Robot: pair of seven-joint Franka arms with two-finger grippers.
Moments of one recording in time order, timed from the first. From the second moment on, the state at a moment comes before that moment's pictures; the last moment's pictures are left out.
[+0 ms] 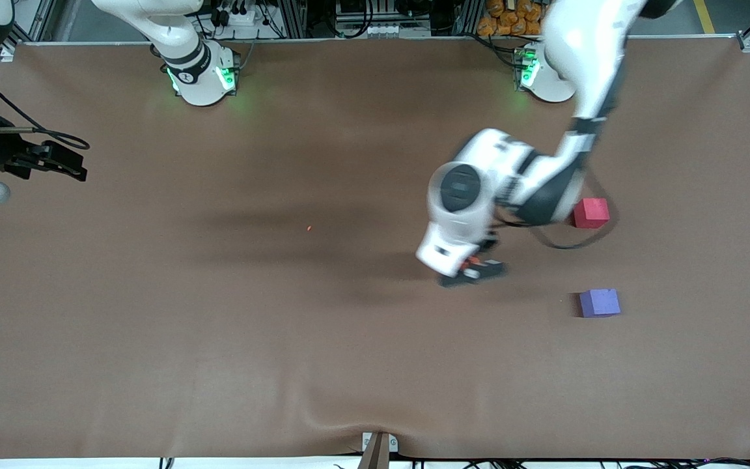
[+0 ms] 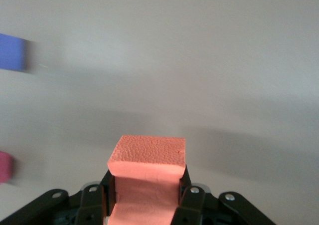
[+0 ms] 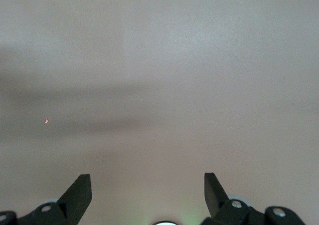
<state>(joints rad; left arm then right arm) -0.37 0.56 -0.17 -1.42 0.21 1.87 -0.79 -0.01 0.03 0.03 -1.56 -0.01 1.47 0.06</state>
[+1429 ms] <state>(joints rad) 0.22 0.39 -0.21 -1.97 0.17 2.27 -0.05 -0.01 0.03 0.03 -1.56 -0.01 1.47 0.06</state>
